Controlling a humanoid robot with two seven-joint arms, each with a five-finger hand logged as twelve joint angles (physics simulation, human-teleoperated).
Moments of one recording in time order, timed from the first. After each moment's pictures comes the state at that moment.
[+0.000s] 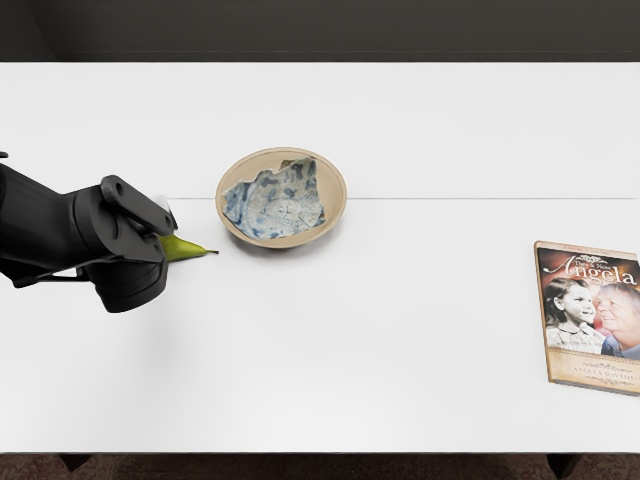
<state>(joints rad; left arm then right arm) -1.78 0.00 1.20 -1.41 -0.28 0.61 0.24 -0.03 0.00 0.06 0.29 -0.14 -0.04 -0.19</state>
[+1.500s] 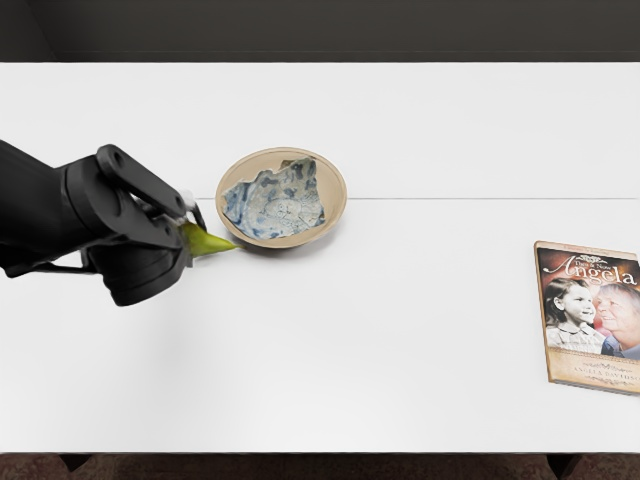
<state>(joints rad) -1.96 0.00 1.14 -1.59 -0.39 0.56 0.19 -0.03 0.00 0.06 0.29 -0.14 -0.04 -0.19</state>
